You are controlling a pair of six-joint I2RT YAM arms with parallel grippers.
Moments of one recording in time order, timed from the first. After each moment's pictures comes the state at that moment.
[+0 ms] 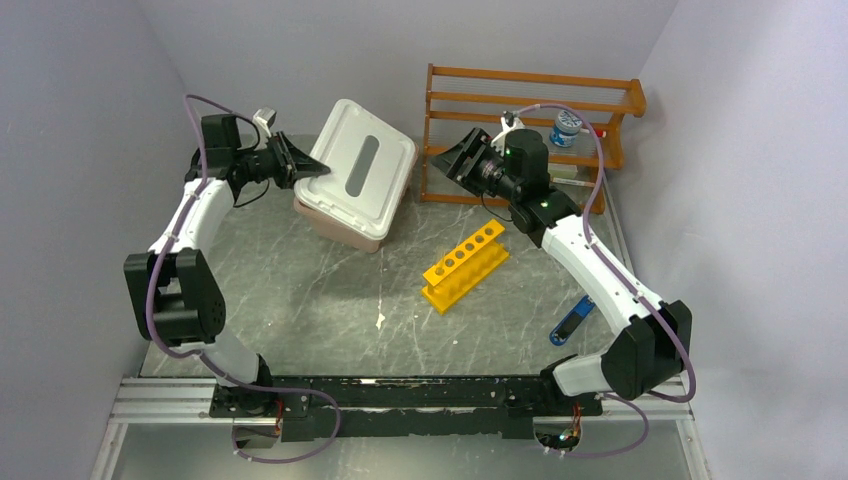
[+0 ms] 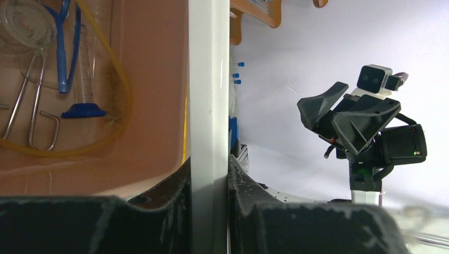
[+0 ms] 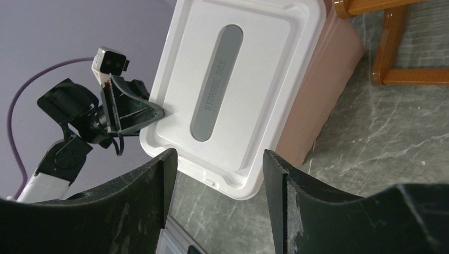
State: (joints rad) left arm 0.08 1.62 1.33 -0.30 1.02 -0.74; right arm 0.44 1.38 1.25 -0.13 -0.21 0.85
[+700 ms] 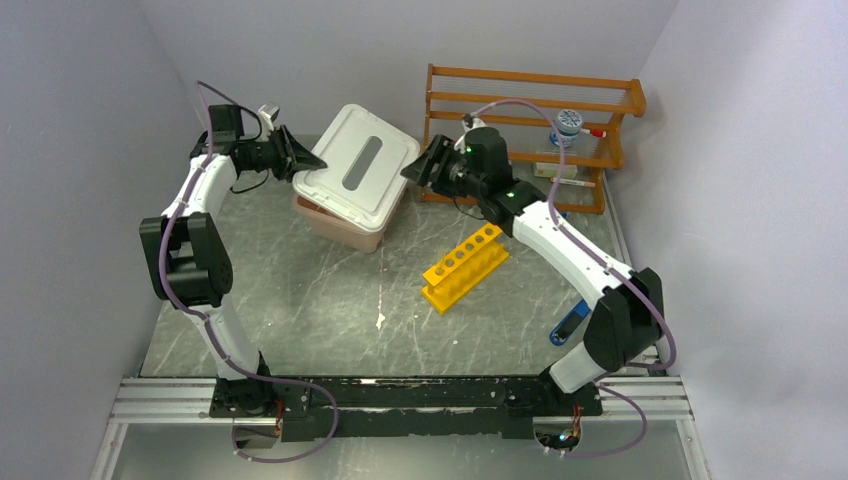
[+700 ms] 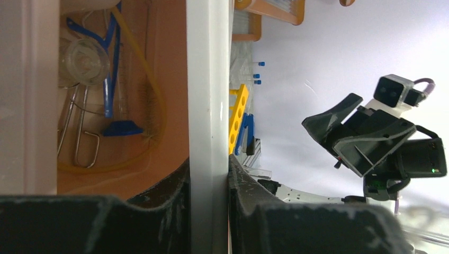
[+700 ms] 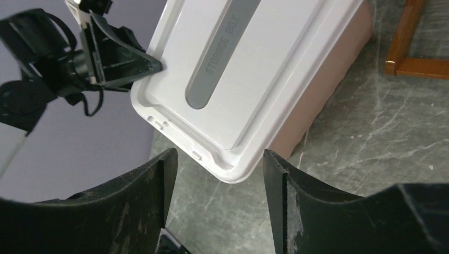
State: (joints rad) left arm 0.10 1.90 1.59 -0.49 1.03 -0.56; right arm 0.54 1.53 1.33 -0.16 -0.16 0.78
